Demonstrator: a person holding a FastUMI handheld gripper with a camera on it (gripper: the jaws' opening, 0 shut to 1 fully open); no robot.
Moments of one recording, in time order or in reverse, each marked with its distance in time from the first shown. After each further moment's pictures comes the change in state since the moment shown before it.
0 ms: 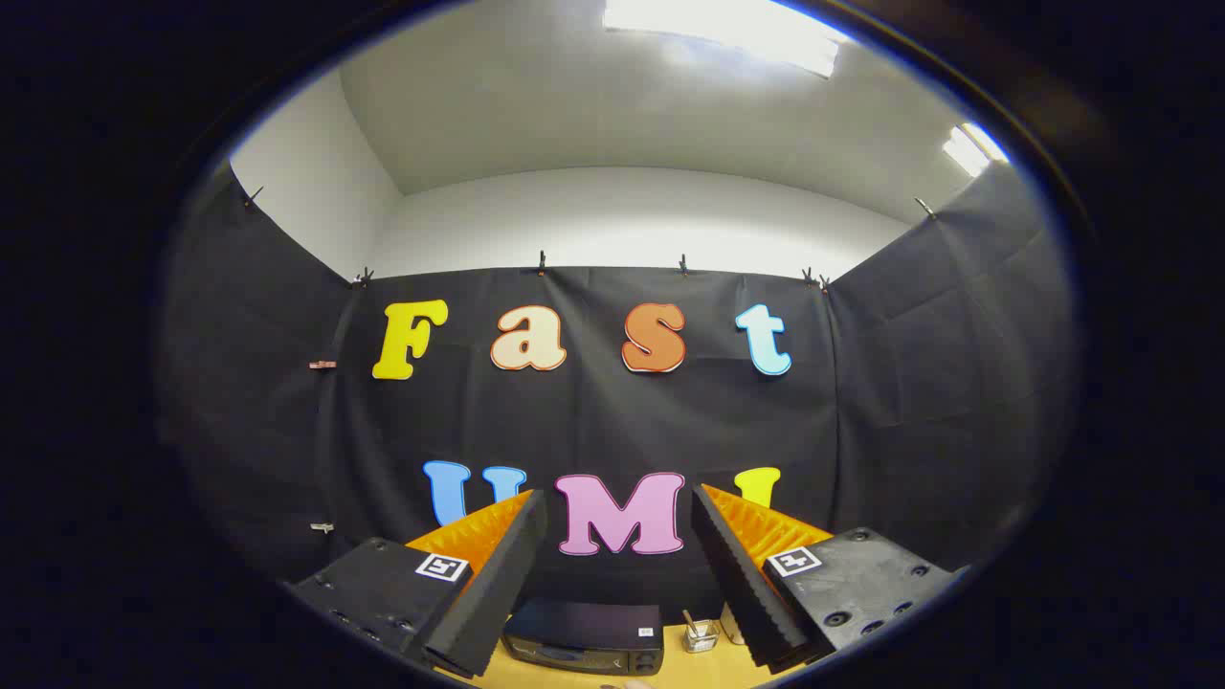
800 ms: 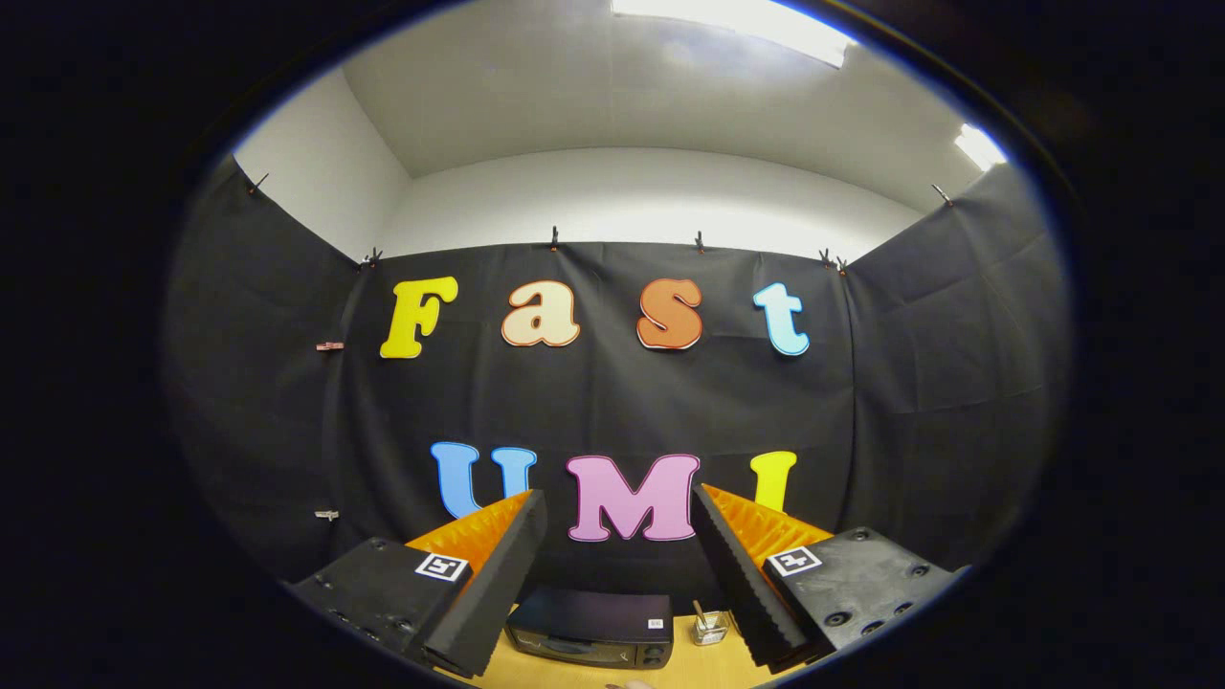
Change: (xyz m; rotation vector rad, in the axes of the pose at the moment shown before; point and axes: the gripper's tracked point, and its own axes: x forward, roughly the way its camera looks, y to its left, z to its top) arm 0.021 0.011 -0.028 -0.012 0.061 0.029
